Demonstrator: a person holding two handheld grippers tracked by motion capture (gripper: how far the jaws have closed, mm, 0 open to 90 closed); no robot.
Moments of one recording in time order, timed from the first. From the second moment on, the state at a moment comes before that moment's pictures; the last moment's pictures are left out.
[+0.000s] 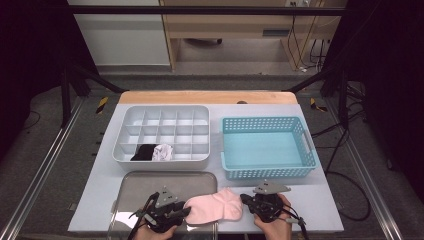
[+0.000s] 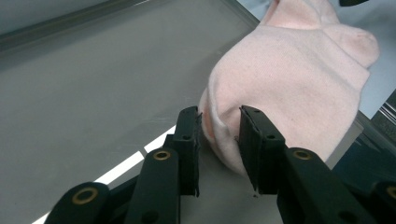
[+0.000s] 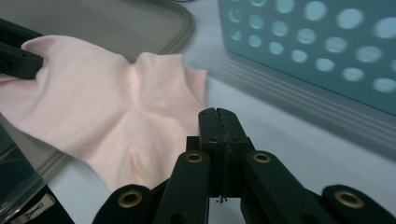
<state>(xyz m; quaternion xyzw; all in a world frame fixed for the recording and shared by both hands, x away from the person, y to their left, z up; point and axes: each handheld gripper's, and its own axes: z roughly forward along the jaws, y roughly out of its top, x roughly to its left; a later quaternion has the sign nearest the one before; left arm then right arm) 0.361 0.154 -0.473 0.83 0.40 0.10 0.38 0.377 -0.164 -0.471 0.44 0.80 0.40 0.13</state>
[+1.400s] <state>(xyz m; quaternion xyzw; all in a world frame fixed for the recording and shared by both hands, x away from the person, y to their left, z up) 0.365 0.155 -0.473 0.83 0.40 0.08 0.38 0.378 -0.161 -0.486 0.43 0.80 0.41 0.09</state>
